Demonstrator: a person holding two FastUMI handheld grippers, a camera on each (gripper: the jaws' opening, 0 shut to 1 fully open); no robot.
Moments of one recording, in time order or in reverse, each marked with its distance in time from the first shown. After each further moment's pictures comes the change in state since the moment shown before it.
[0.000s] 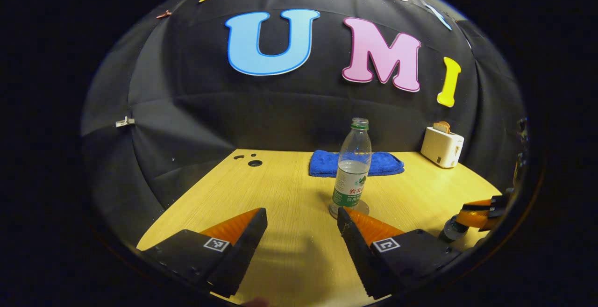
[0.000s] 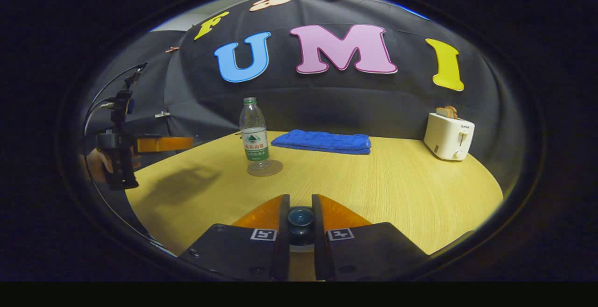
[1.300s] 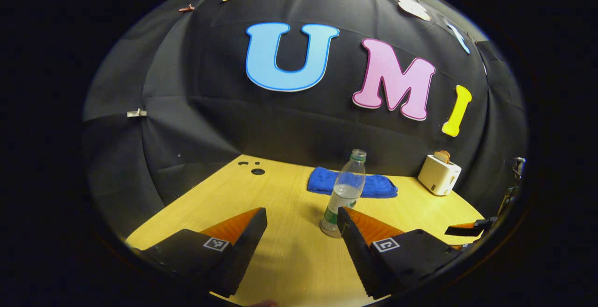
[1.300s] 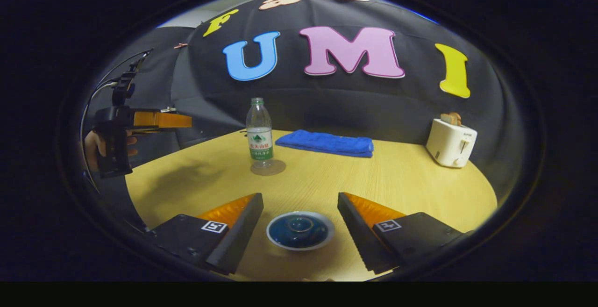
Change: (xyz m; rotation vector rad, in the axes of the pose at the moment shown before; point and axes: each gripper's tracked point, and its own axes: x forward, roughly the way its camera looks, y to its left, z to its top) left arm -0.027 -0.010 0.056 -0.083 -0.087 0.027; right arm -0.016 0.004 0.037 -0.056 -0.013 0.027
